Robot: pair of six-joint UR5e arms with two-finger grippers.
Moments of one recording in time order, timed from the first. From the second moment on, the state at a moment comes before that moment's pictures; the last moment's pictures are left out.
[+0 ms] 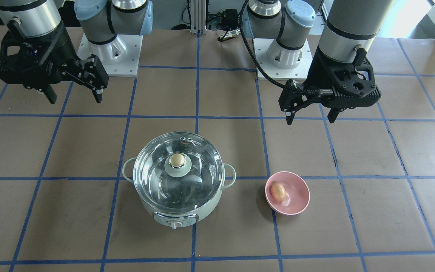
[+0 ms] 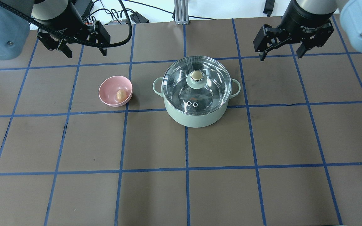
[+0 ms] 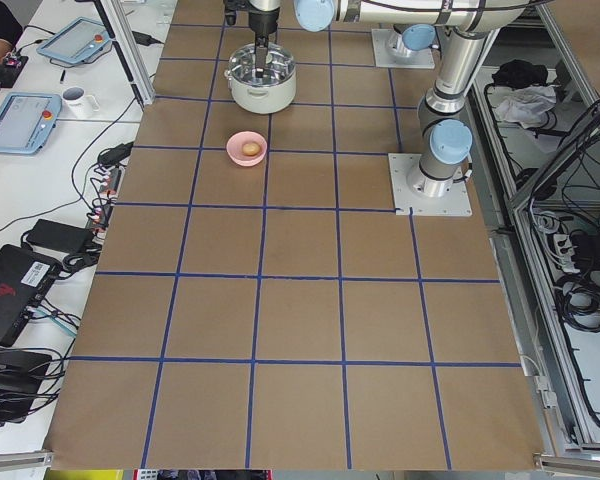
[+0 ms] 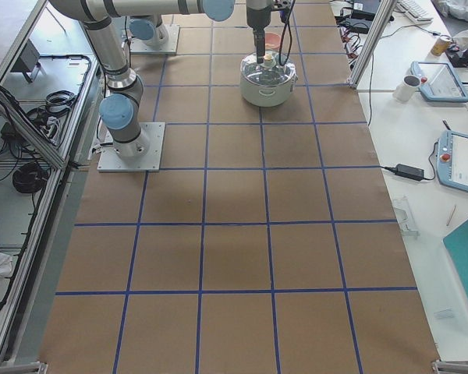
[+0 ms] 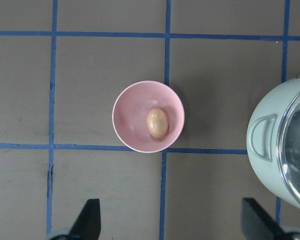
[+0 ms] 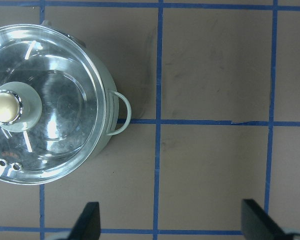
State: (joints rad) left arm -1.58 -1.64 -1.50 -1.43 1.61 -0.05; right arm 1.56 -1.57 1.54 -1.63 -1.57 -0.03
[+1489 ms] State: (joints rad) left arm -1.56 -2.00 -1.60 -1.21 1.60 -0.06; right arm 1.69 -1.43 1.45 -1.76 -1.57 0.17
